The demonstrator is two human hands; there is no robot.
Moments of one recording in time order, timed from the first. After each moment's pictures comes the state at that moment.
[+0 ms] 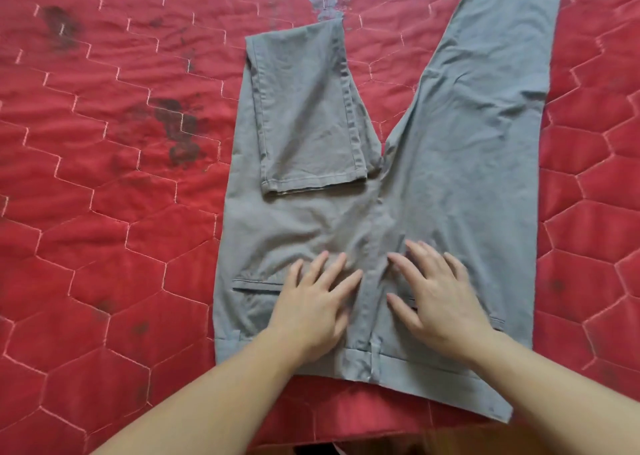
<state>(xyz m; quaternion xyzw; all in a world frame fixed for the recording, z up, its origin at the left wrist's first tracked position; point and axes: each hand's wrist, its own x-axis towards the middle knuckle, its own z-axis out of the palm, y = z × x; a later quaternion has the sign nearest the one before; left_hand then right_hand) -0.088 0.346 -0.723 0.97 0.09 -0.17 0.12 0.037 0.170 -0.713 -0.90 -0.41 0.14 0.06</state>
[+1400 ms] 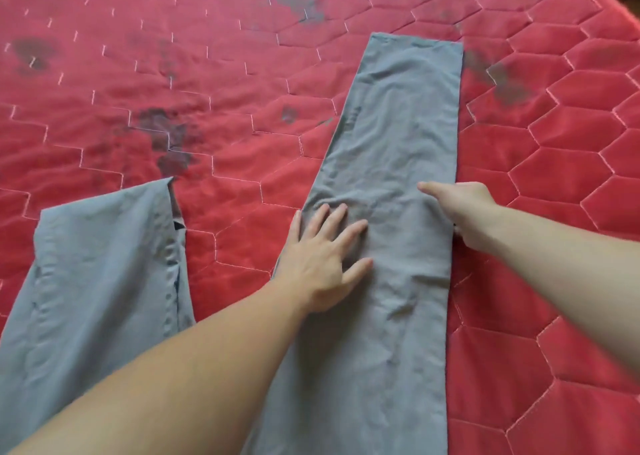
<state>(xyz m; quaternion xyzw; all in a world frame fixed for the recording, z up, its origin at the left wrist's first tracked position) 0.390 0.374 -0.753 0.99 0.07 -0.09 0.12 0.554 0.213 -0.725 -0.81 0.15 0.24 0.51</state>
